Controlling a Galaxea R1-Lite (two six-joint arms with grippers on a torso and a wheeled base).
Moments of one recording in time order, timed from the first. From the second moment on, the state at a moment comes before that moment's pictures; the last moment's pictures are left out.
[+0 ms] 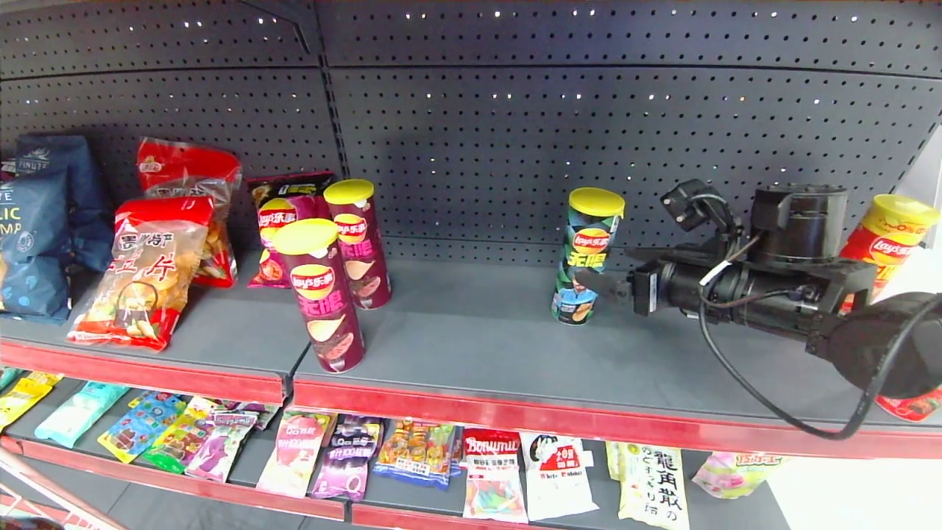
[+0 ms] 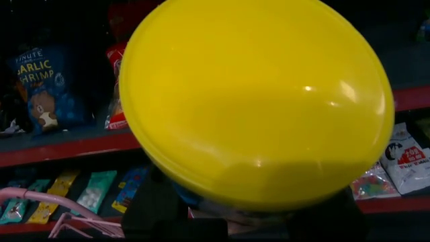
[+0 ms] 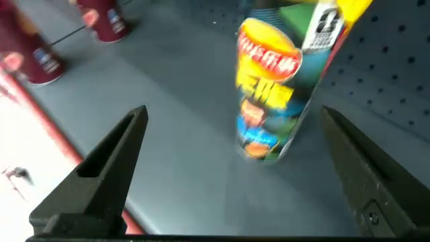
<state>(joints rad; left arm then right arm) -0.13 0.16 -0.43 0.23 0.08 0.25 0.32 1.78 -0.86 -0.65 0.26 -0.09</state>
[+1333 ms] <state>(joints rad) -0.13 0.20 -0.43 0.23 0.08 0.25 0.28 2.08 -1.20 -0.66 0.26 -0.09</state>
